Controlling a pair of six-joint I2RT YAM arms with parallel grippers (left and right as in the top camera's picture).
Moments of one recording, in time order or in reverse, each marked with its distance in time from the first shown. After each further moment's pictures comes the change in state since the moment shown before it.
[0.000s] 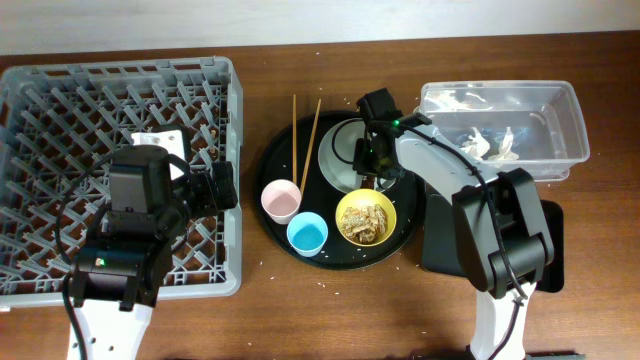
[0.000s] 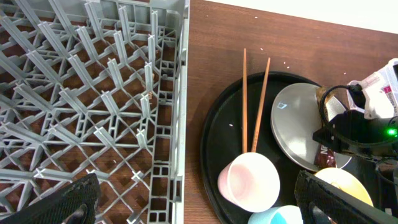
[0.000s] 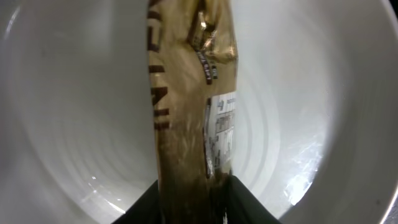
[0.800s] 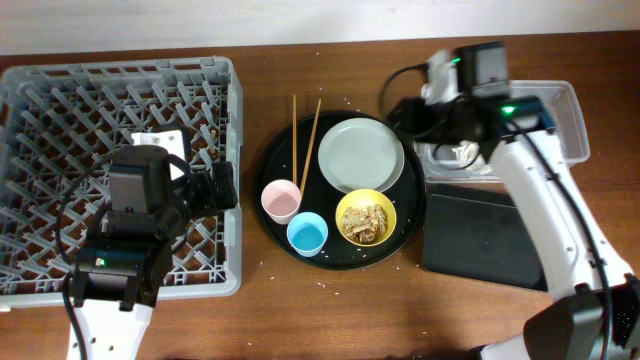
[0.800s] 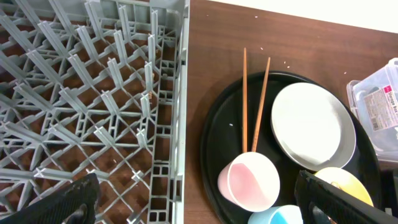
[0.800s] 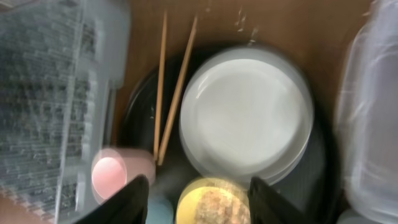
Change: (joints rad) left arm 0.000 0.000 0.000 -0.001 0.000 0.000; right arm -0.170 -0.449 0.059 -0.211 -0.355 -0.264
